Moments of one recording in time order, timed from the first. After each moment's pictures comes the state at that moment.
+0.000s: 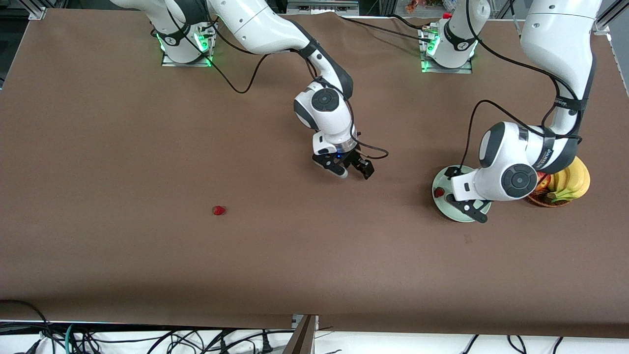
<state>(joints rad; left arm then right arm) -0.04 0.52 -0.11 -1.78 0.04 2.00 0.33 0.99 0.97 -0.17 -1.23 0.24 2.50 1.37</state>
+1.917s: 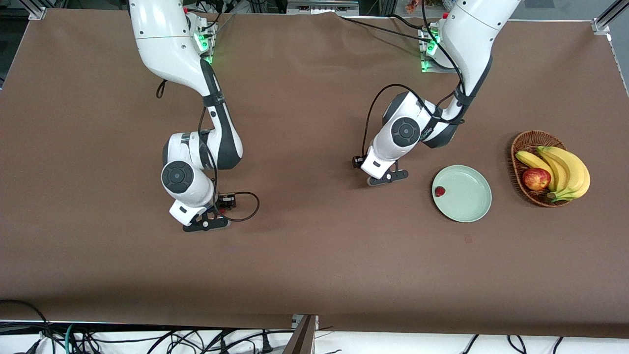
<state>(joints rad) -0.31 0.55 -0.26 -2.00 -0.09 2.47 -0.73 0.72 0.79 -0.47 -1.59 0.37 2.27 -0.05</state>
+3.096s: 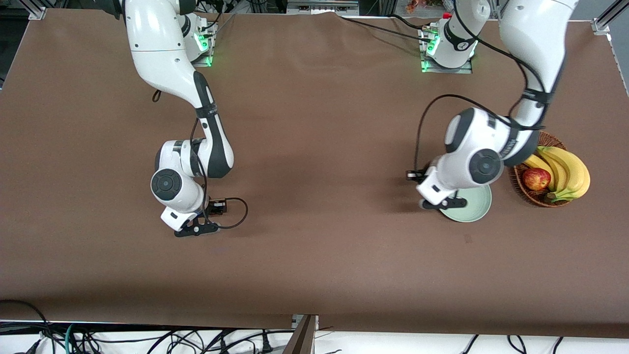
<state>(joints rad) -0.02 0.49 -0.23 -1.77 0.00 2.02 -0.20 0.66 0.83 -0.45 -1.58 0.41 2.31 -0.10</state>
